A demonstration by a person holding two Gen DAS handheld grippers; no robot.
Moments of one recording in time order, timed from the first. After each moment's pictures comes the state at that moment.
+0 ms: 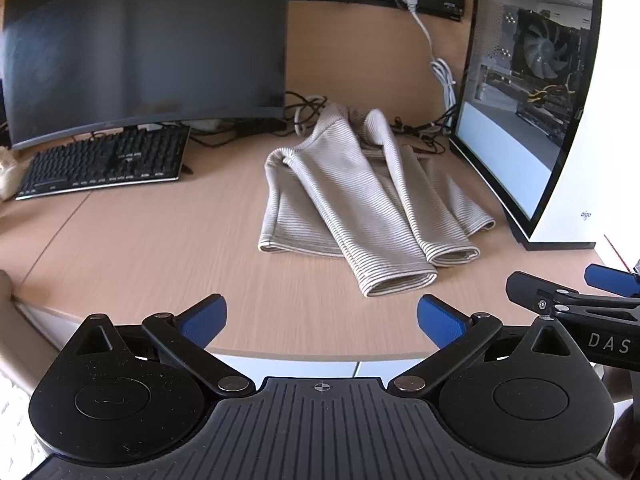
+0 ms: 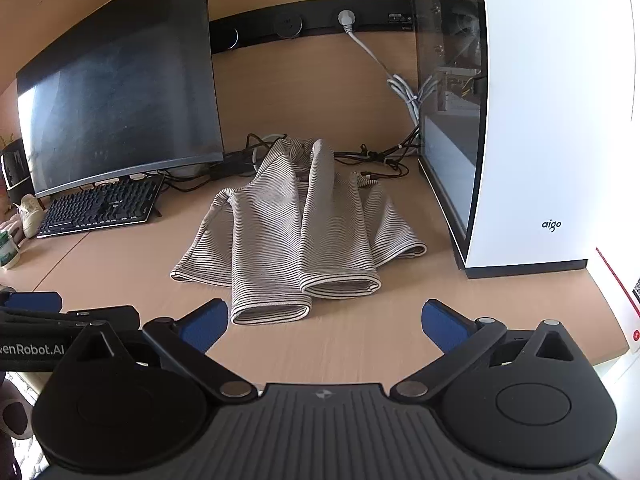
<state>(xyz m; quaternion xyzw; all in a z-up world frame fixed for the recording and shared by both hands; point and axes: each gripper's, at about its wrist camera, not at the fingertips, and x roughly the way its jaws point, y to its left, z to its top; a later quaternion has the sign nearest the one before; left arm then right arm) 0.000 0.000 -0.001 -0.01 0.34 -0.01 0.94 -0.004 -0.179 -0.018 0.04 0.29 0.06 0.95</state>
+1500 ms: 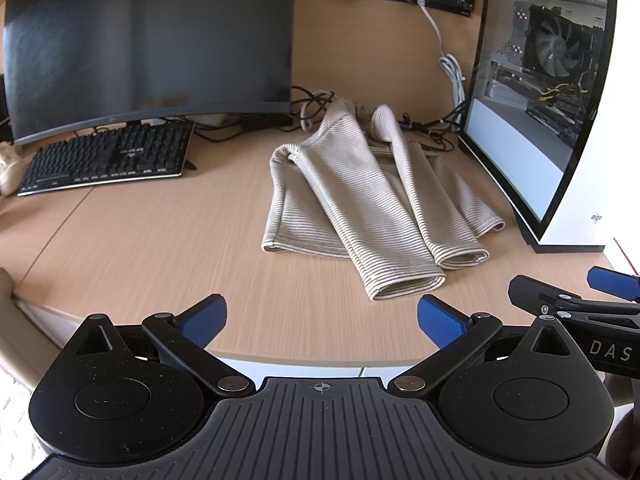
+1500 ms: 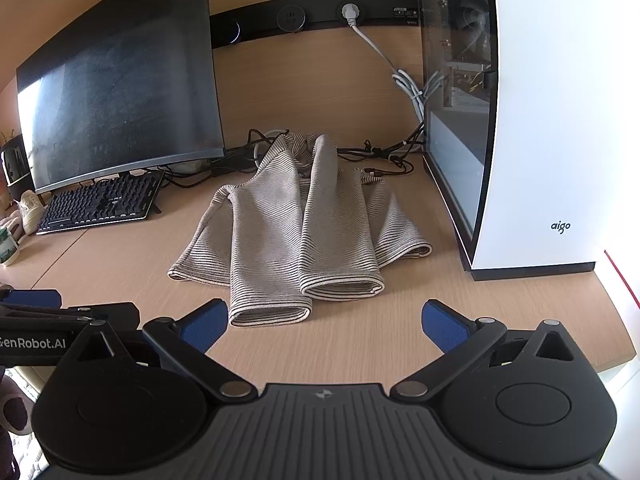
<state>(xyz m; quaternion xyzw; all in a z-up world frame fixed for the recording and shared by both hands) 0.010 -0.003 -0.004 -0.01 0.35 0.00 0.94 0.010 -0.179 -0.019 0.04 0.30 0.07 0.95</state>
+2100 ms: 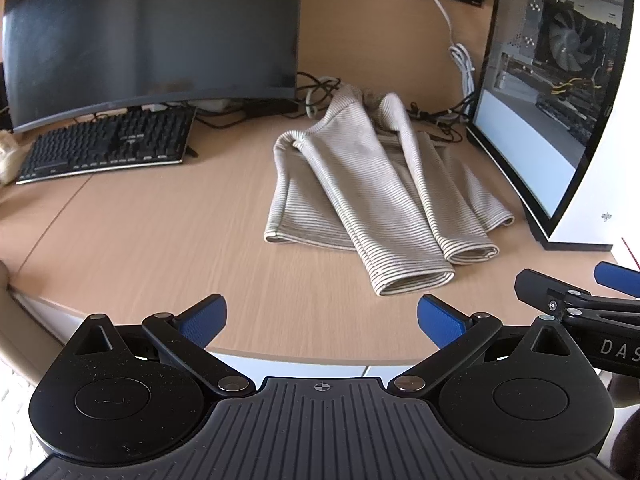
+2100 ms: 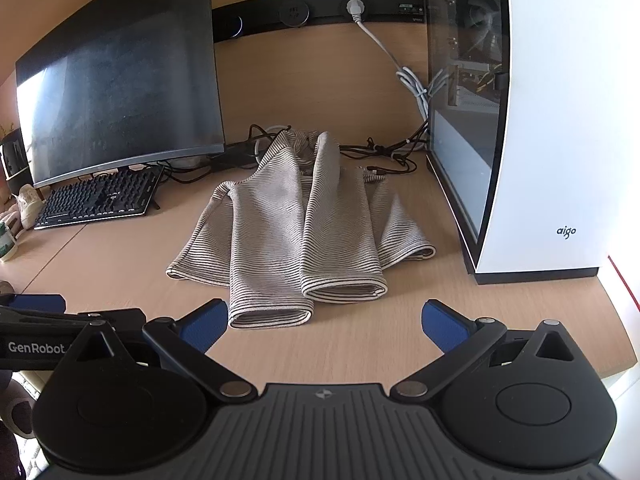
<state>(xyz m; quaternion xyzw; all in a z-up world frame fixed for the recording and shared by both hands) 0.023 -0.001 -0.012 -0.02 0.37 0.01 0.93 0.018 -0.173 -0.019 0.03 0.31 0.07 0.95</state>
